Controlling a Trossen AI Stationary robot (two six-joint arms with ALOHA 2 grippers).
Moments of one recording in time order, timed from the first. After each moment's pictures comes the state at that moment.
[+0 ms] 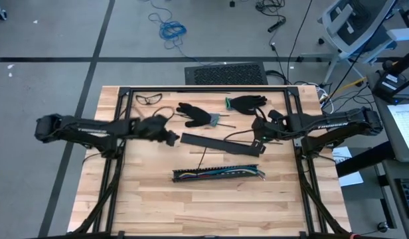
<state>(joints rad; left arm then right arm) 0.15 1.05 0.54 -0.21 -0.06 -0.91 0.03 1.14 0.91 -0.97 0.39 0.49</state>
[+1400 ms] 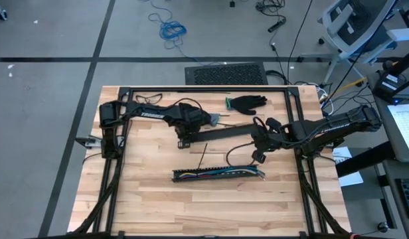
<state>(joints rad) 0.26 1.94 1.22 -0.79 -0.02 0.16 0.21 1.13 0.91 -0.91 0.39 0.59</state>
